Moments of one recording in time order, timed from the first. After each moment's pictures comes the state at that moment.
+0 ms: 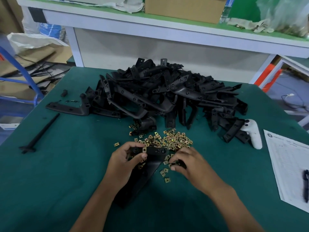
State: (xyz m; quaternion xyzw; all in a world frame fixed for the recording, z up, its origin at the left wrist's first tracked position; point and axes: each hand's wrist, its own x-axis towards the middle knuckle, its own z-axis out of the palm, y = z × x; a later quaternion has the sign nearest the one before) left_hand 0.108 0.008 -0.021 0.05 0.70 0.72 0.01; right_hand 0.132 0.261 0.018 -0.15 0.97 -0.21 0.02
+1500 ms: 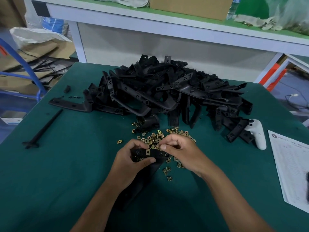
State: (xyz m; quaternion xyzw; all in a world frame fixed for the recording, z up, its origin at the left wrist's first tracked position) left_hand 0.112 0.009 -0.023 0.09 0.71 0.70 0.00; right_hand 0.102 0.221 0.046 -0.08 0.84 -0.52 0.12
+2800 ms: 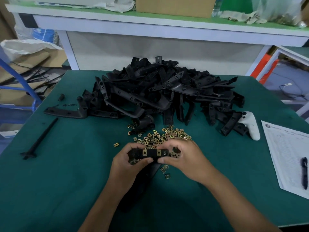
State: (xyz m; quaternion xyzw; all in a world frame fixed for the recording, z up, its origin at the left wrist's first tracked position) left_hand 0.131 0.015 0.004 0.06 0.72 0.69 -0.02; right_hand 0.134 0.227 0.058 -0.13 0.90 -0.41 0.02
